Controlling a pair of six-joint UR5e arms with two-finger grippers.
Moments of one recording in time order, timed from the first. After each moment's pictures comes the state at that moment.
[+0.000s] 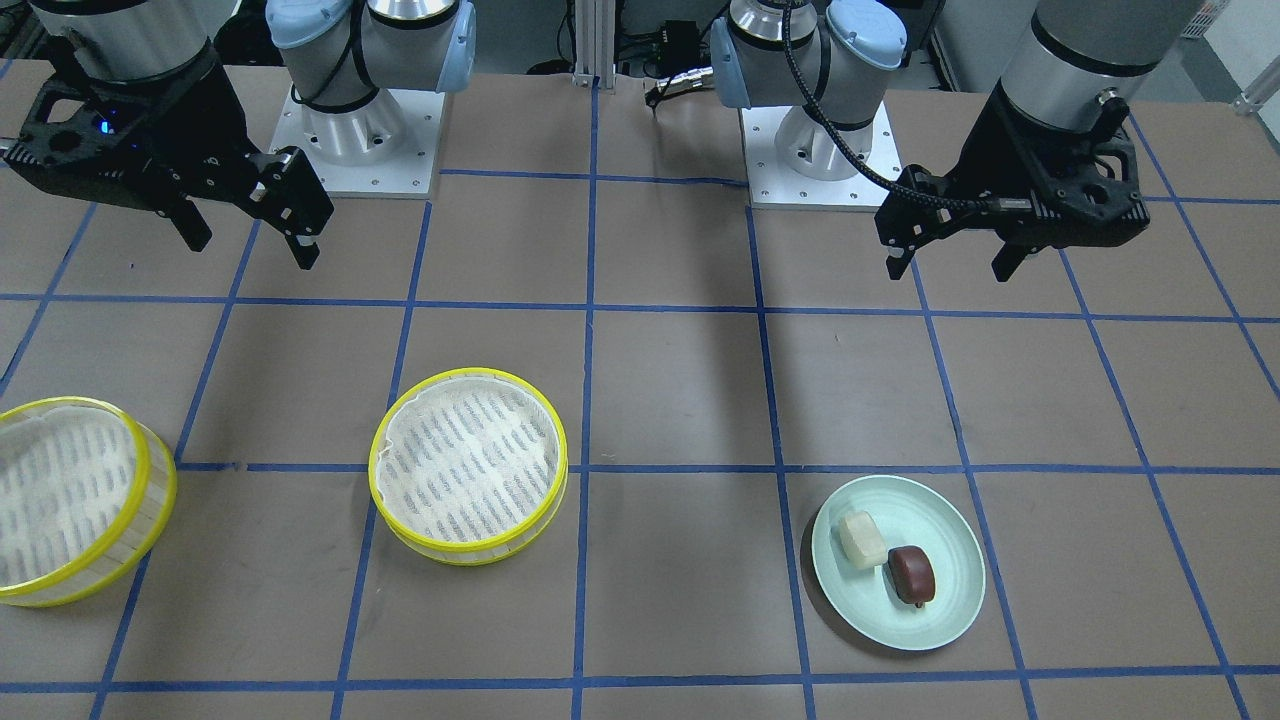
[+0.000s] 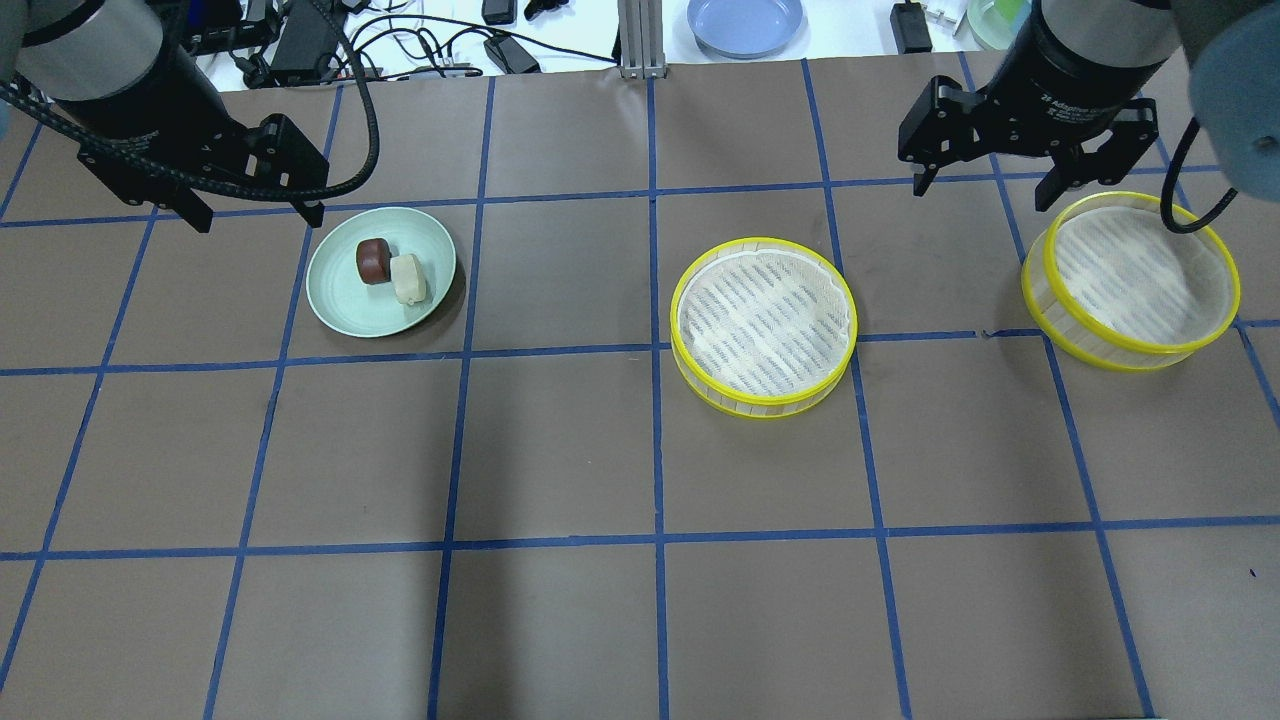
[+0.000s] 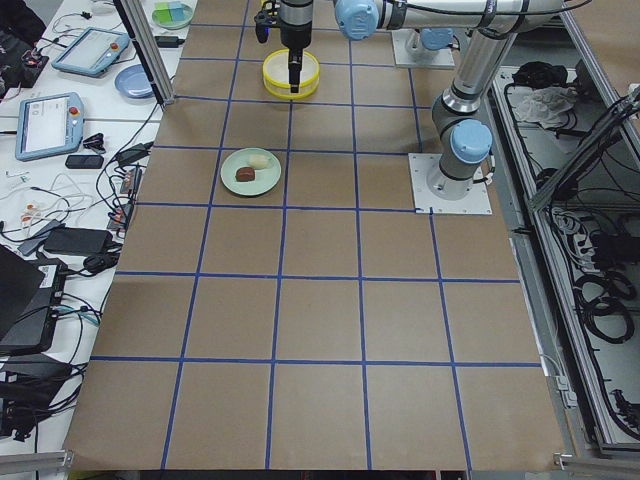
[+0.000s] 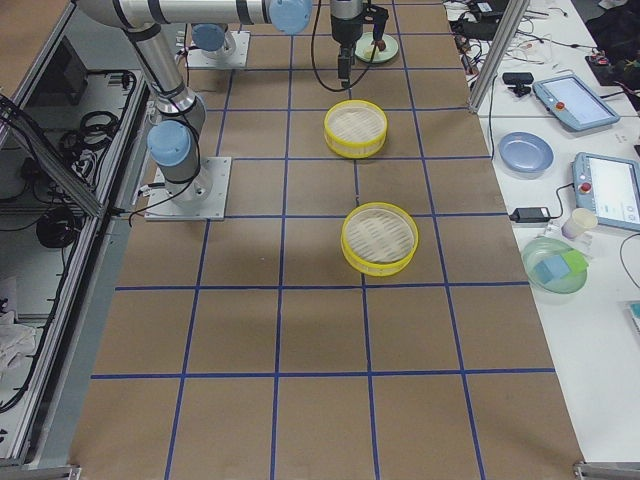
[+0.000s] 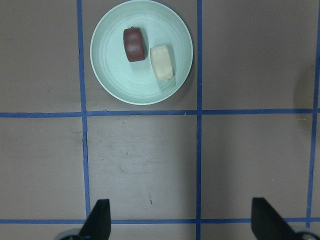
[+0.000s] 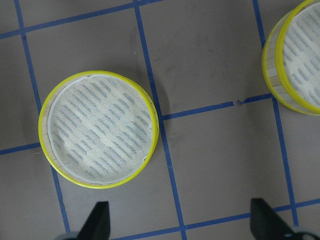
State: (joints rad) left arm -1.45 -1.55 -1.56 -1.55 1.58 0.12; right arm 1.52 -1.61 1.59 -1.65 -1.55 0.15
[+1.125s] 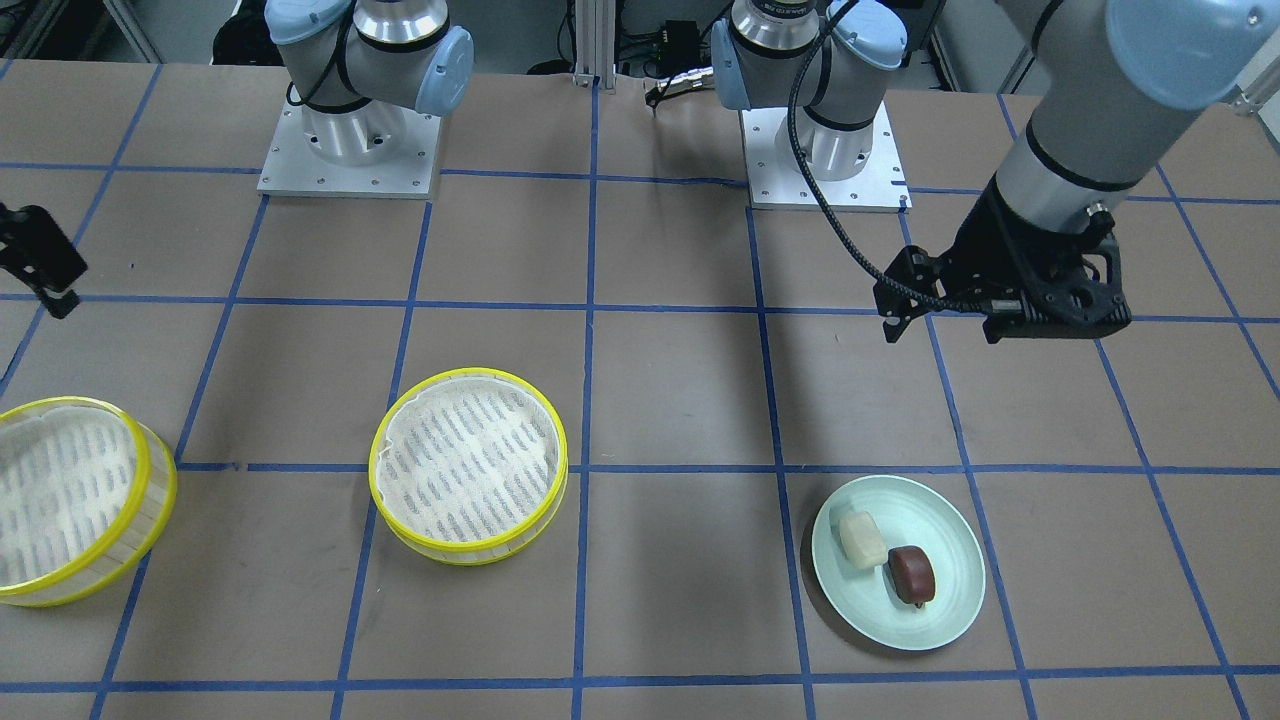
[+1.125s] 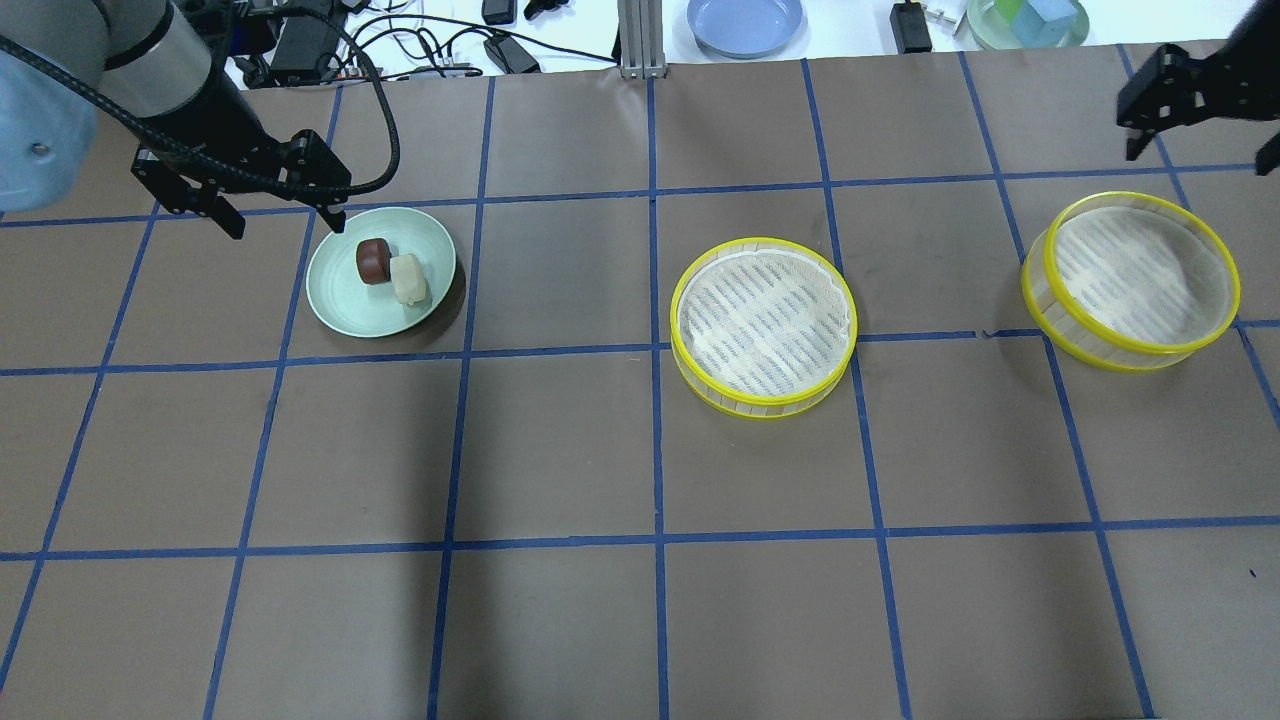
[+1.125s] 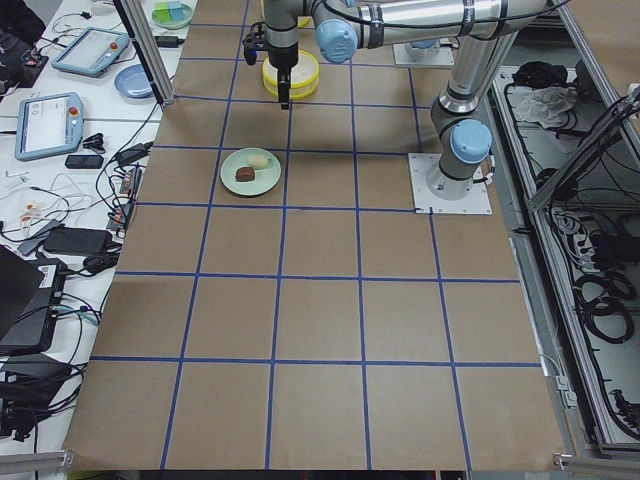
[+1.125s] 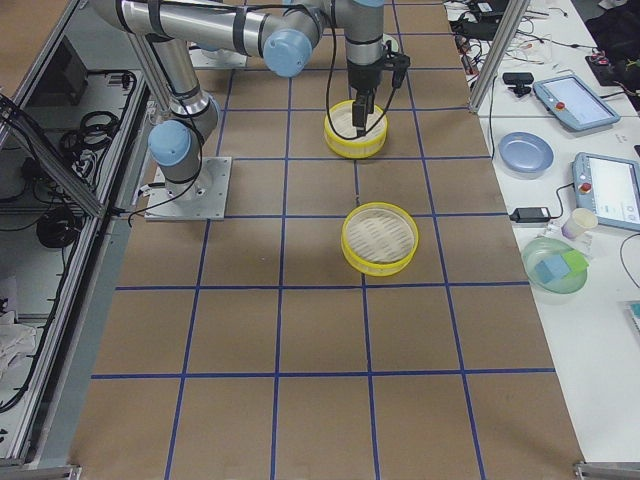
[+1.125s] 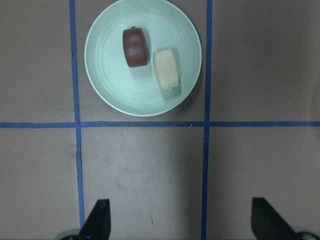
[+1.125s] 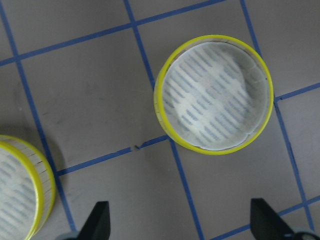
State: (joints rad) left arm -1.44 -1.67 -1.59 -1.42 1.57 0.12; right arm 1.17 -1.56 1.59 -1.75 -1.65 -0.08
